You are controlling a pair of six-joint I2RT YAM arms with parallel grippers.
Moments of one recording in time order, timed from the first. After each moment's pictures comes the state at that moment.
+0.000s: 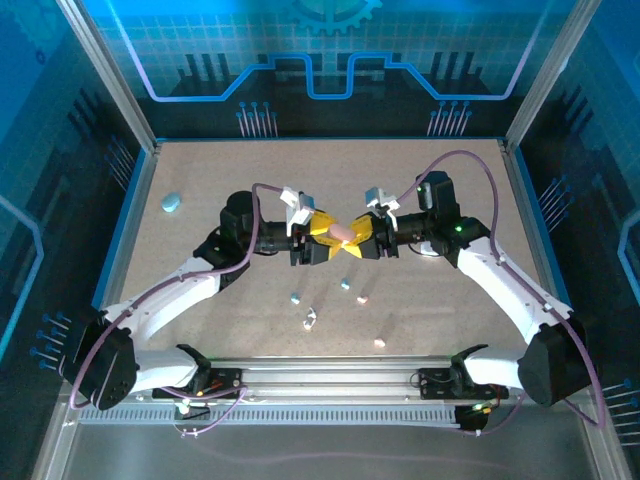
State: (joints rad) left arm -0.53 1.25 0.83 0.29 0.87 -0.13; right arm 0.37 1.27 1.01 -0.33 -1.13 -0.29
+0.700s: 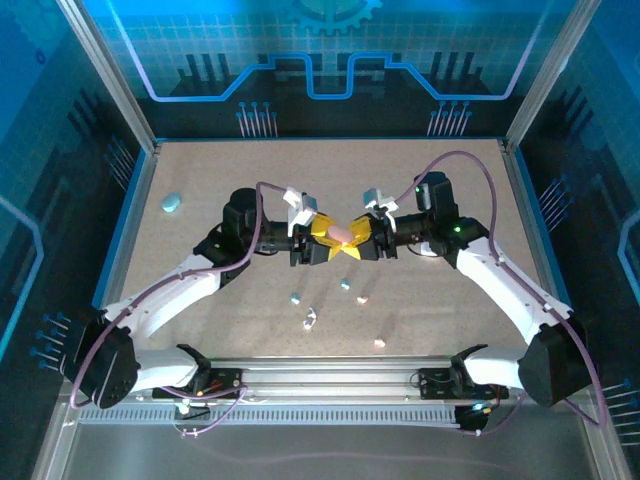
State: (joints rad) left arm -0.53 1.26 0.86 0.21 0.89 -0.09; right arm 0.39 1.27 1.01 -0.33 -1.13 -0.29
